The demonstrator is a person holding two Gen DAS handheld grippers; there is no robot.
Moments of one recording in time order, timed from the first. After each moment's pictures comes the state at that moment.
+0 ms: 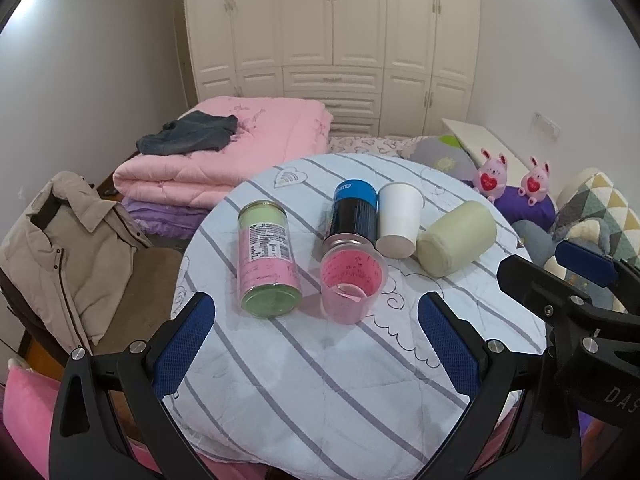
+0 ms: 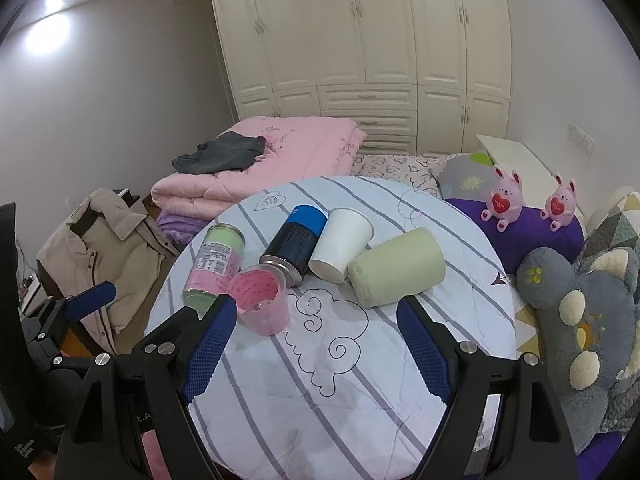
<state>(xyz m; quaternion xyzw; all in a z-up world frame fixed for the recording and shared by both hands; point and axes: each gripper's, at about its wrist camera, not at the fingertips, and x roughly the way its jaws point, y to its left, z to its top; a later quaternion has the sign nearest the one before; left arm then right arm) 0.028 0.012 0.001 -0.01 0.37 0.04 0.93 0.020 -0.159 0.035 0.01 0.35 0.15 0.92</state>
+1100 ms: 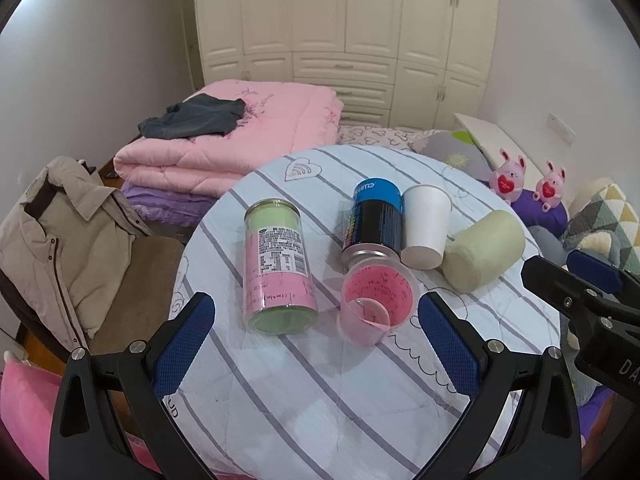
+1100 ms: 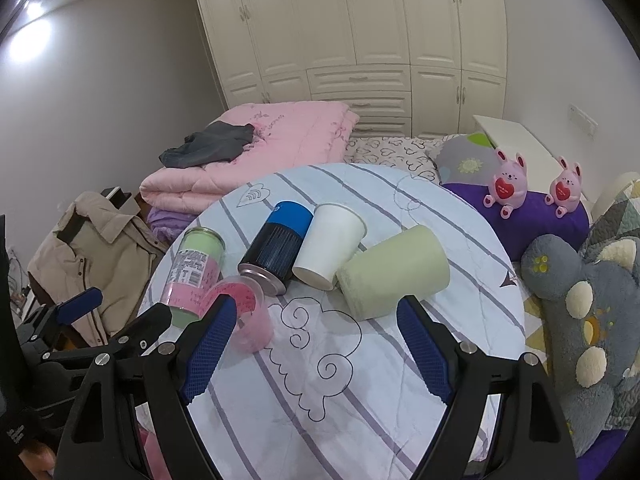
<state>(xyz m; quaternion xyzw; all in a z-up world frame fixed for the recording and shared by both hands) 0.066 0.031 -0.011 -0.03 0.39 0.05 0.92 0.065 -0.161 0.024 0.03 0.38 0.14 0.91</state>
